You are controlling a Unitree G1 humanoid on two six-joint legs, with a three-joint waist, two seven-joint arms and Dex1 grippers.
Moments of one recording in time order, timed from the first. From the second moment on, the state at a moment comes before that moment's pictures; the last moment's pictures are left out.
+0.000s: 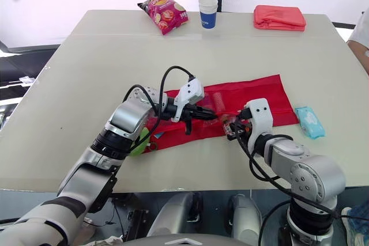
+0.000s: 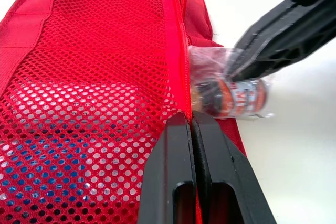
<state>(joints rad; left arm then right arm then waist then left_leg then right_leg) -0.78 0.41 -0.35 0.14 -0.18 0.62 -1.13 -0.29 -0.16 -0.17 -0.77 0.55 1.52 0.11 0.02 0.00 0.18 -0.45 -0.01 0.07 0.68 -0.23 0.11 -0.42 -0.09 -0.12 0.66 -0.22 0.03</state>
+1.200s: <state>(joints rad) -0.78 0.41 -0.35 0.14 -0.19 0.63 -1.13 -0.26 -0.03 -0.10 -0.73 0.43 1.48 0.04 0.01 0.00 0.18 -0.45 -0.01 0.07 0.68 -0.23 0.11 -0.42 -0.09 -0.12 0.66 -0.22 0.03</state>
